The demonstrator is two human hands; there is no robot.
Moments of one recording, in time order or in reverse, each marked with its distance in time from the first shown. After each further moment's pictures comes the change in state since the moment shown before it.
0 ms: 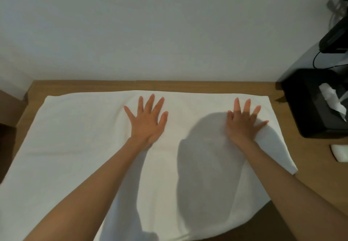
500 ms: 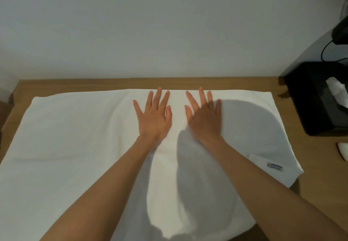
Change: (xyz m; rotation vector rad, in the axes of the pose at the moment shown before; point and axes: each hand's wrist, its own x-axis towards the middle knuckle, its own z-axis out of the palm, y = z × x) left_hand 0.024 0.025 0.027 0.011 0.115 0.004; right_hand -0.011 -0.071 0.041 -0.013 0.113 -0.432
